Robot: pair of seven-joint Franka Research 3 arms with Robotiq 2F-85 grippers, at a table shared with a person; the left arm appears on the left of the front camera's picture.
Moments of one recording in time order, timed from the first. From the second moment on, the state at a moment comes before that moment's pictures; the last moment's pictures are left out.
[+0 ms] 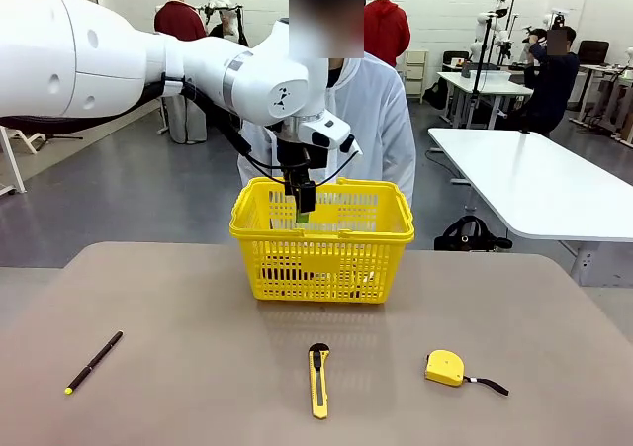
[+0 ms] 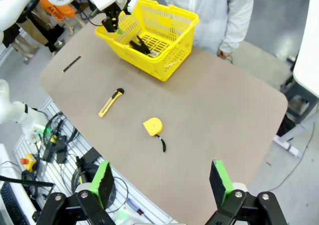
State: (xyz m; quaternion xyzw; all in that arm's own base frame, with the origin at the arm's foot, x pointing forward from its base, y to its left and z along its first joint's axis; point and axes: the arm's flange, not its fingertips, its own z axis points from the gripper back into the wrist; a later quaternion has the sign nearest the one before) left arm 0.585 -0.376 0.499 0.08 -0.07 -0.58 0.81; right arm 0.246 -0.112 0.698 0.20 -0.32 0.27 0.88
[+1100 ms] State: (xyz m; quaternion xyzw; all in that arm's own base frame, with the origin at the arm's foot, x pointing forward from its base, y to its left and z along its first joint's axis) left arm 0.405 -0.204 0.597 -0.03 -0.15 -0.36 0.92; right arm 0.246 -0.112 0.698 0.20 -0.32 0.27 0.88
